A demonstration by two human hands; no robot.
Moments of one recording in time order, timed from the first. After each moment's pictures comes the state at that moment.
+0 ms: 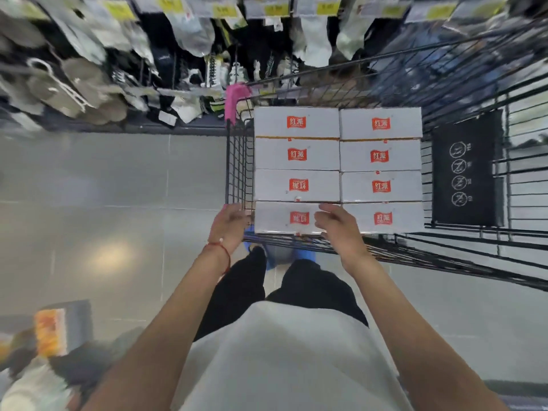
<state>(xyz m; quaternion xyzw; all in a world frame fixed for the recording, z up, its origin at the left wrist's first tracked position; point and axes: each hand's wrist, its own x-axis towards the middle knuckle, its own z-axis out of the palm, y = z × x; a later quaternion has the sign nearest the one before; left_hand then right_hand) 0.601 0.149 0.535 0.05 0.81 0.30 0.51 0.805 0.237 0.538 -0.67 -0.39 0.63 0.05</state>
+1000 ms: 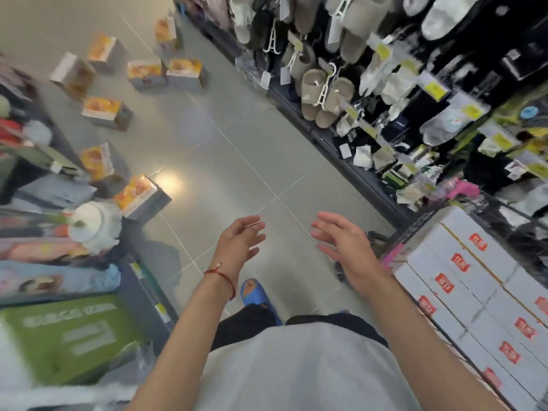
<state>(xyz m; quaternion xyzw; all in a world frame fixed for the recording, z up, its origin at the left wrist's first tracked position) 0.523 -0.178 0.654 -0.23 0.67 0.64 0.29 0.573 0.022 0.646 -0.38 -0.59 0.71 -0.13</state>
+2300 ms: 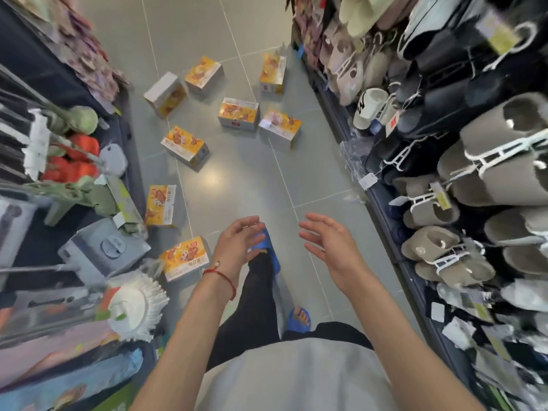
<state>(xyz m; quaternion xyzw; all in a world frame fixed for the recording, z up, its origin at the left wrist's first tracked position) -0.066 -0.365 0.654 -0.39 0.59 0.68 0.18 -0.090 -0.186 0.641 -0.29 -0.61 0.68 -0.28</state>
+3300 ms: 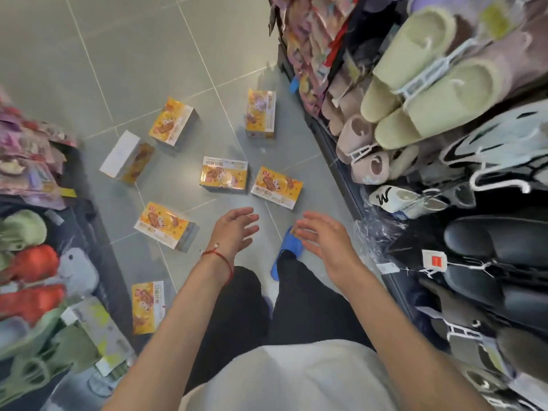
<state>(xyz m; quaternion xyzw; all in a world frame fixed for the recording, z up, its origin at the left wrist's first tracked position) -0.680 -0.474 0.591 -0.42 0.61 0.62 0.27 -0.666 -0.295 0.580 -0.39 -0.60 0.64 -0.28</state>
